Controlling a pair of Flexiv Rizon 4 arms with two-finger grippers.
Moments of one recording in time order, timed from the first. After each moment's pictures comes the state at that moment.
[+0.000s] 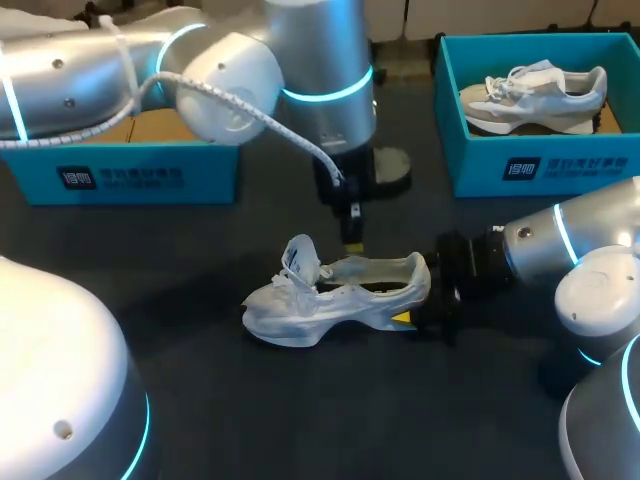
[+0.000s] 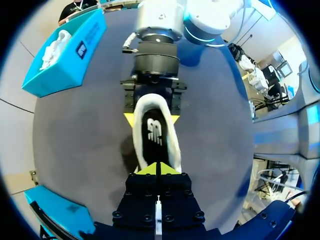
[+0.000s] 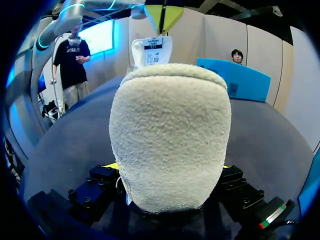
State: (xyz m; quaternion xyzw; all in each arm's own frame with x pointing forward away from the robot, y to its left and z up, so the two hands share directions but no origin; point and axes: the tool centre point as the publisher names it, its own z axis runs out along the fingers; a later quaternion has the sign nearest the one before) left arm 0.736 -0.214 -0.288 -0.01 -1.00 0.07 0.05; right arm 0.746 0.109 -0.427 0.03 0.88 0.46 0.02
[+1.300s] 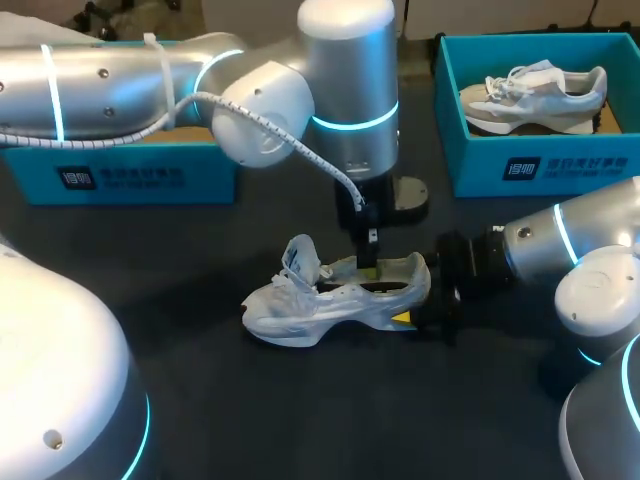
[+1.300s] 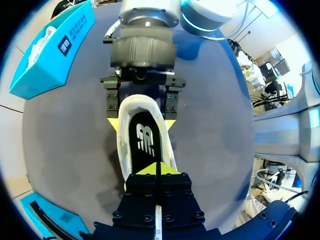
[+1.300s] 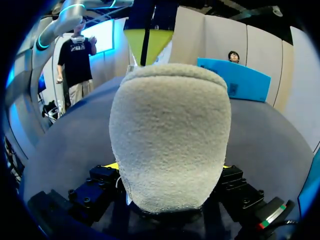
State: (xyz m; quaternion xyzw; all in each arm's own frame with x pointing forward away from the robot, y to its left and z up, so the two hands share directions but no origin) left arm 0.723 -0.231 -0.329 -0.01 -1.00 0.05 0.08; right arm 0.746 0.109 -0.427 0.03 0.88 0.46 0.02
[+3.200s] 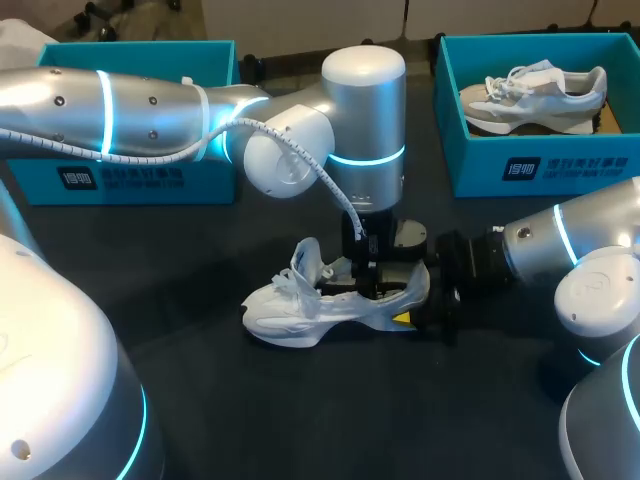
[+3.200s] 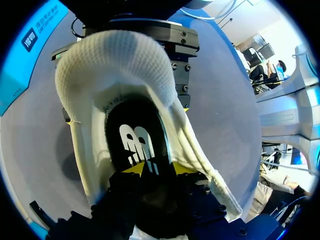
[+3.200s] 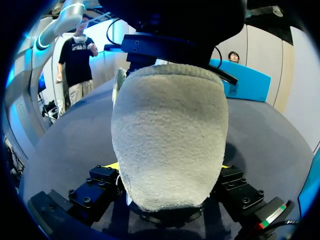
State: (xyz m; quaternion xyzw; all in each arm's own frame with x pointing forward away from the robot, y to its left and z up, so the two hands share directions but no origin) left arm 0.721 -0.233 -0.408 -0.09 -0.99 0.04 0.14; right arm 0.746 0.109 -0.427 0.03 0.89 0.46 0.02
